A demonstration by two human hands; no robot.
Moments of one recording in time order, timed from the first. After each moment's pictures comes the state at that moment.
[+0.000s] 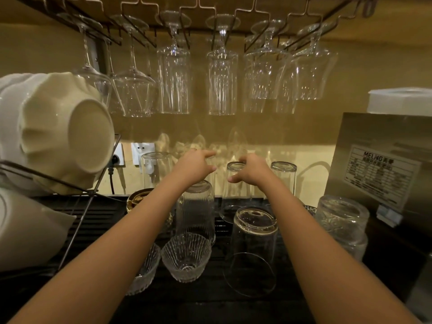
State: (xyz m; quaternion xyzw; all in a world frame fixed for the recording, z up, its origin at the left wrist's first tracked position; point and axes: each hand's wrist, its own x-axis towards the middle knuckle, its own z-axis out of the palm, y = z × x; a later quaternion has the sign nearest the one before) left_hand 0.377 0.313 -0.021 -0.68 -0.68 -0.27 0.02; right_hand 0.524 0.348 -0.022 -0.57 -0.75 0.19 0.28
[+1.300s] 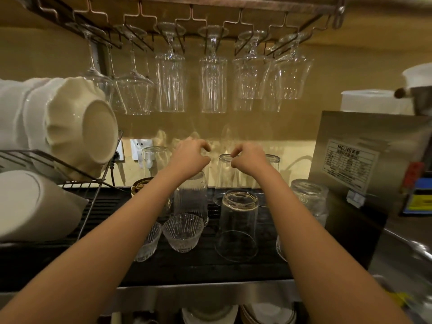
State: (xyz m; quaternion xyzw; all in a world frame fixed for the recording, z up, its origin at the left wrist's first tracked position) left_hand 0.397 0.262 -0.011 -0.67 -0.66 -0.34 0.06; right_hand 0.540 0.288 -0.004 -0.57 -0.74 0.12 0.34
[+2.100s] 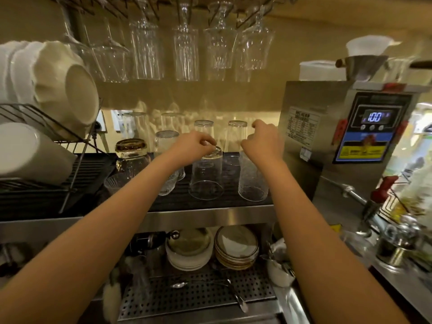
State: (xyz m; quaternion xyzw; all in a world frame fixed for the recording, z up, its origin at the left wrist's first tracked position) left_hand 0.463 0.184 -0.042 -0.73 -0.59 -0.33 -0.12; right_hand 0.626 0.196 -0.035 -0.63 -0.67 0.00 0.39
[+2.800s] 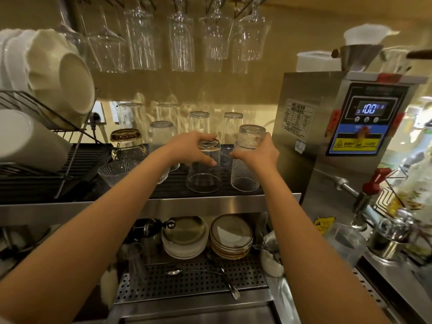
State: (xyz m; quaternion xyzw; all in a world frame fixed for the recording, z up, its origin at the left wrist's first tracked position) left_hand 0.474 0.177 -0.051 -0.75 -0.63 -0.20 -0.09; right_hand 0.647 0.196 -0.081 -0.58 -0.57 0.25 0.52
